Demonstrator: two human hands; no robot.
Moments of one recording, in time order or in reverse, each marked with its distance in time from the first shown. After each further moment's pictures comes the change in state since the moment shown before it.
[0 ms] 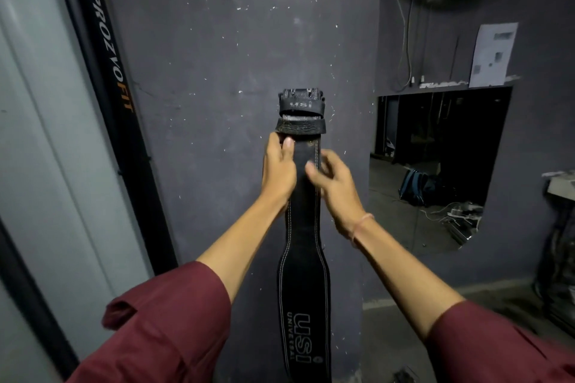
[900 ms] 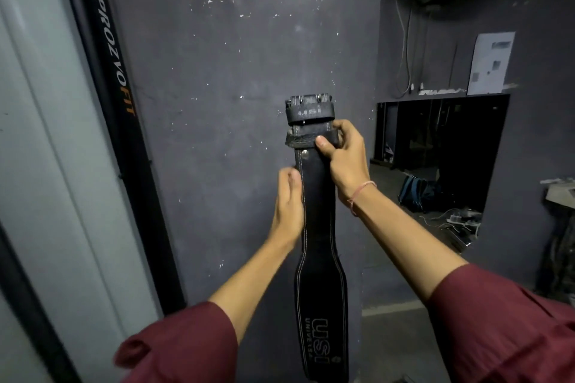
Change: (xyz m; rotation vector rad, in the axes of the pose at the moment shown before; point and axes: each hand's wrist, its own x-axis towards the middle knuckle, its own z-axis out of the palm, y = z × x) left_hand -0.055 -0.011 0.000 -0.025 -0.080 -0.178; right_hand 0.053 -0.025 -0.003 -0.069 0.226 -0.161
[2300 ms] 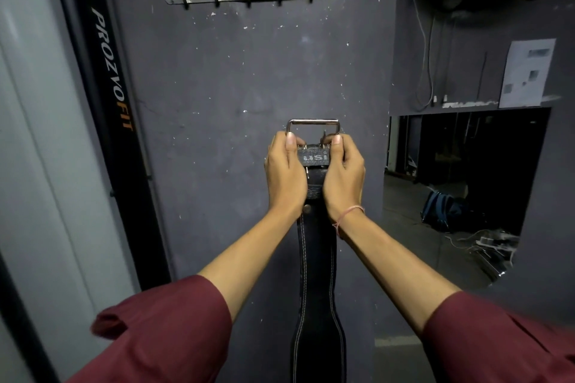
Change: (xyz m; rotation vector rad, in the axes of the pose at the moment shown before) left_hand 0.090 0.042 0.033 0.214 0.312 0.370; right_hand 0.034 0.027 0.007 -0.112 0.170 -0.126
